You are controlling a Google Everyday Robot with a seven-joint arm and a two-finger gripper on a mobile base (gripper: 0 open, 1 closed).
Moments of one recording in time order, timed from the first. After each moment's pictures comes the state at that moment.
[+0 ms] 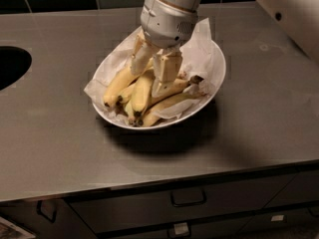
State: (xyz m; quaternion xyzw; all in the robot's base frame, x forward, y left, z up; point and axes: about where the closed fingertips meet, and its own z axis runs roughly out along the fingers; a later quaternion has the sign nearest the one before) arm 0.494 0.010 0.948 -0.87 0.46 0.13 0.12
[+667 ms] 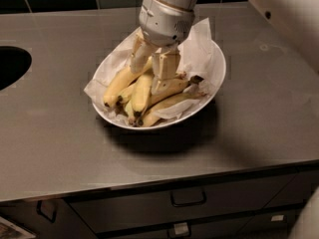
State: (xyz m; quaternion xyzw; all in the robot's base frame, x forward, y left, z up) arm 0.507 0.010 0.943 -0.87 0.46 0.12 0.12
